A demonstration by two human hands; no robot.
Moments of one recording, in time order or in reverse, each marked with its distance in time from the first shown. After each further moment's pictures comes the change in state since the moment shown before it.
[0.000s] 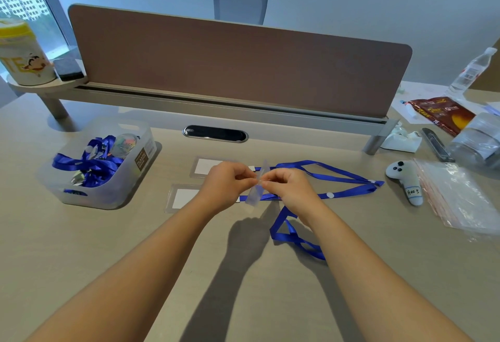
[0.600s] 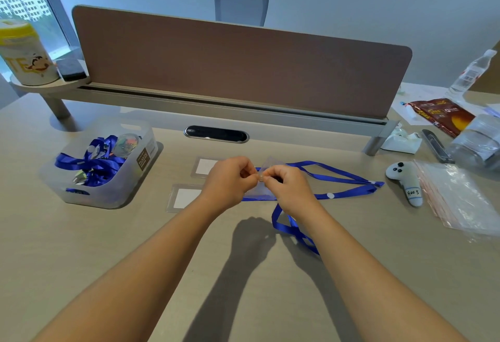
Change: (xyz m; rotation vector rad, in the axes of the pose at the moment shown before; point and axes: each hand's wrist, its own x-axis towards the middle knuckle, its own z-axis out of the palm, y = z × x) left_hand -0.002 0.008 -0.003 0.075 0.084 0.078; right_hand -0.005 -0.007 0.007 -0.163 0.068 -0.093
